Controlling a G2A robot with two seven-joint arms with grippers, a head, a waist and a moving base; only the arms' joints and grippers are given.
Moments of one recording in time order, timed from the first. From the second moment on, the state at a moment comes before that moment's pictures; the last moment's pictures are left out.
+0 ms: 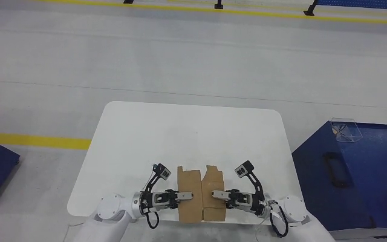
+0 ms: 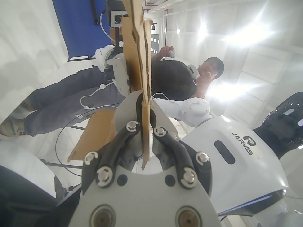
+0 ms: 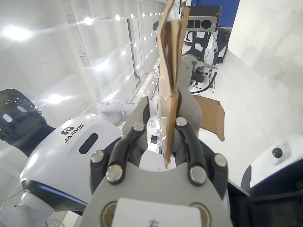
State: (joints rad) left arm 1.26 -1.22 -1.15 -1.41 -0.55 -0.38 -1.20; right arm -1.39 -1.02 1.19 -1.55 0.68 -0.37 1.12
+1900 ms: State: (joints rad) left arm 1.26 -1.36 -0.95 -1.22 -1.08 -0.48 -1.04; right arm -1.48 -1.04 1.20 -1.64 0.24 -0.86 0.70
